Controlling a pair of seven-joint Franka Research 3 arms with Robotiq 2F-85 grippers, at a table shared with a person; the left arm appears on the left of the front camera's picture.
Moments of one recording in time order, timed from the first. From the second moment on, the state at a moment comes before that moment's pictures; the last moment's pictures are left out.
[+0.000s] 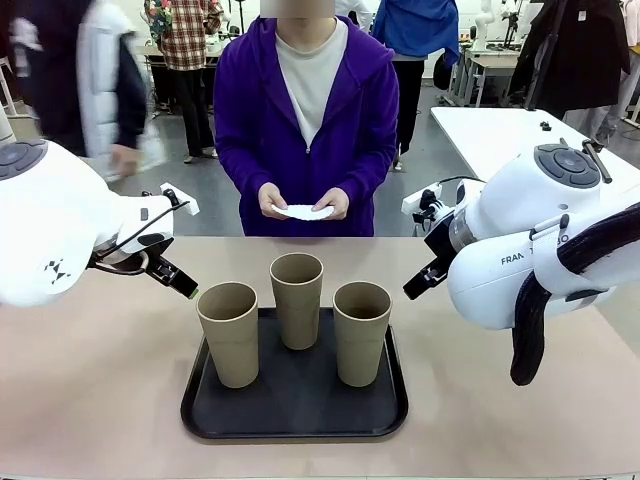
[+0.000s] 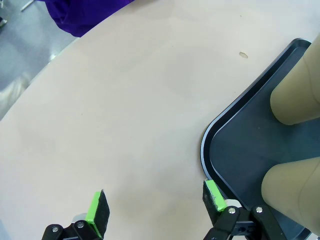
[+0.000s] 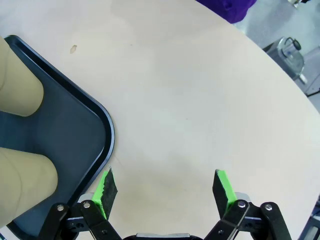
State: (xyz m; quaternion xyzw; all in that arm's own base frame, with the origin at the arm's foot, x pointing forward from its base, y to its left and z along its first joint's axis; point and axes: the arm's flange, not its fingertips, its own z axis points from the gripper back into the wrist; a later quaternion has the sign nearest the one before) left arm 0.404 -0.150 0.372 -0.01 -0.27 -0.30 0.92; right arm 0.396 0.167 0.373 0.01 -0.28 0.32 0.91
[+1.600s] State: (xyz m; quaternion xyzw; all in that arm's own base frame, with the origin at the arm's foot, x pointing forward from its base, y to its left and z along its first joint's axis) left arm 0.322 -0.122 0.495 -0.01 -0.20 -0.30 0.93; right arm 0.279 0.105 0.515 -0.02 -0.16 0.29 0.94
